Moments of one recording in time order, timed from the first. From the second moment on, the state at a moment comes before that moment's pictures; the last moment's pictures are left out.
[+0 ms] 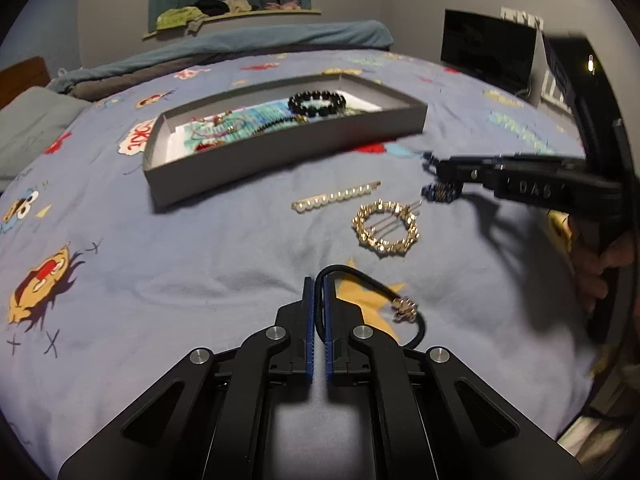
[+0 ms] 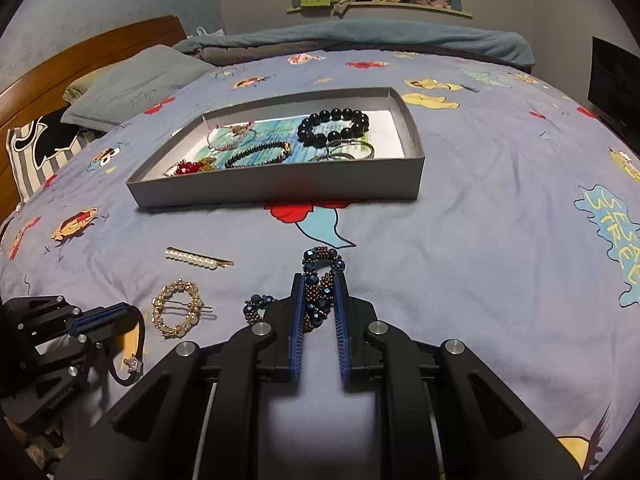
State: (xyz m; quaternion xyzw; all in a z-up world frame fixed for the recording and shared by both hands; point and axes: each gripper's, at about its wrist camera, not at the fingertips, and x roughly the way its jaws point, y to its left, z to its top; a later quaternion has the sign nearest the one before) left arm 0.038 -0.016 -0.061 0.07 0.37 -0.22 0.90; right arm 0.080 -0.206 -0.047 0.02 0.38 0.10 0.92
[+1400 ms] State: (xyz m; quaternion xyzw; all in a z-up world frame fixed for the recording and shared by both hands) left arm 0.194 0.046 0.013 0.02 0.33 -0.15 0.93; right arm 0.169 -0.152 0.008 -0.03 0.31 0.15 0.94
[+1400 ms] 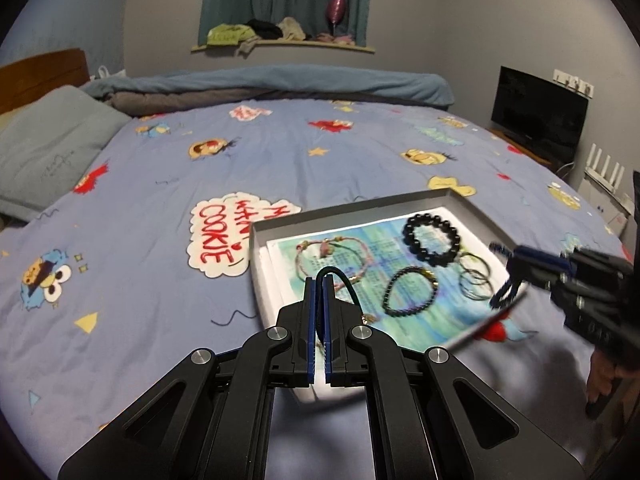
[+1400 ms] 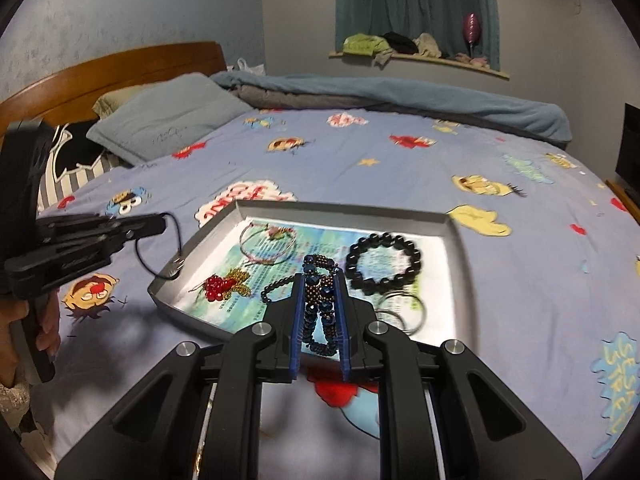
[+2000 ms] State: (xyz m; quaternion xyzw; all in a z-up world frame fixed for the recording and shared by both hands) left arm 0.241 0.034 -0.039 0.03 0.40 -0.14 0.91; right arm 0.205 -0.114 -0.036 -0.02 0.40 0.20 0.89
